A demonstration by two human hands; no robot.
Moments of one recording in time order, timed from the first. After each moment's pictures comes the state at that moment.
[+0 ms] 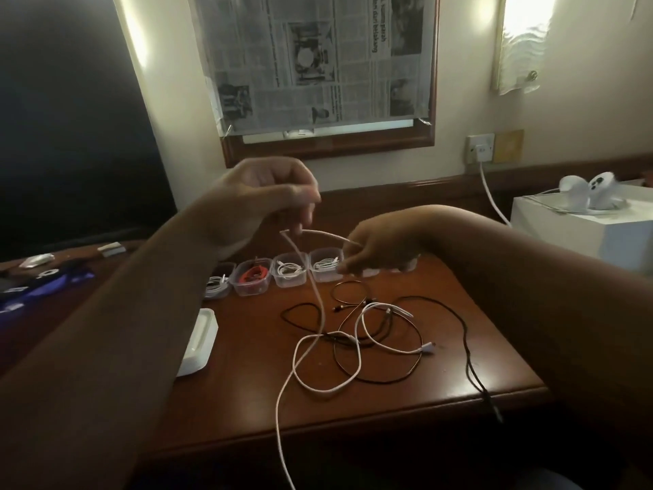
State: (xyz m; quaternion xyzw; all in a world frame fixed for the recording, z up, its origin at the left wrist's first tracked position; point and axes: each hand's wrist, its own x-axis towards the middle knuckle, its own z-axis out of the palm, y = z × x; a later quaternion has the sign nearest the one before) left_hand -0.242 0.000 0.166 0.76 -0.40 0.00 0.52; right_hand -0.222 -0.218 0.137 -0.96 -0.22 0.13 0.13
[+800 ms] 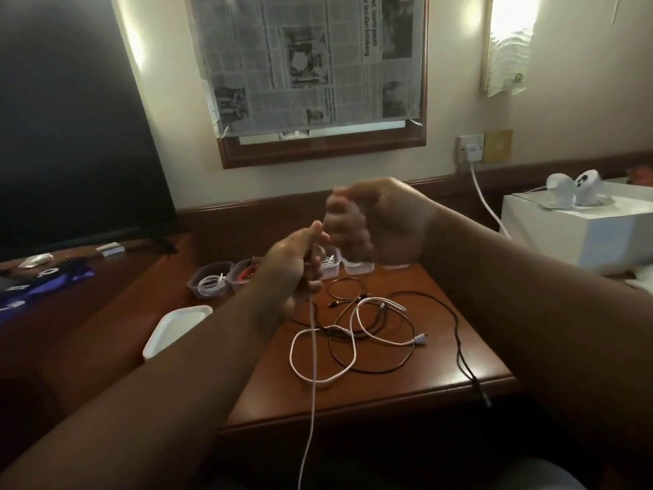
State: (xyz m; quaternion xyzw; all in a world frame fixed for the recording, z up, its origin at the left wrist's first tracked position) left_hand -0.235 -0.051 0.069 0.65 -0.12 -0.02 0.75; right_hand -0.255 -0.219 0.136 -0.55 -0.25 0.30 0.74
